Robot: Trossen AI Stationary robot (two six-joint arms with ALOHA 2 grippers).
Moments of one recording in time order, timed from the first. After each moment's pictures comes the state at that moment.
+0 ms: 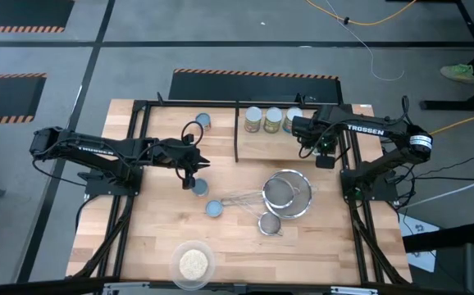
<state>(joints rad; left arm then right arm) 0.02 1.05 0.66 -0.18 -0.14 0.01 -0.40 1.44 1.12 -1.53 0.21 -0.16</state>
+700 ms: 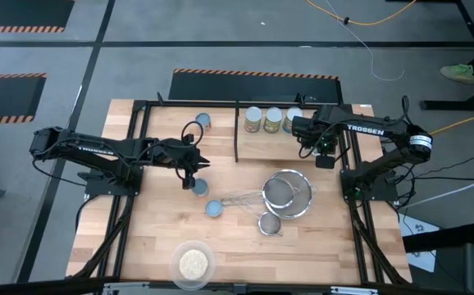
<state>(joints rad) 0.02 1.05 0.66 -0.18 -0.14 0.01 -0.40 1.44 1.12 -1.53 0.21 -0.16</state>
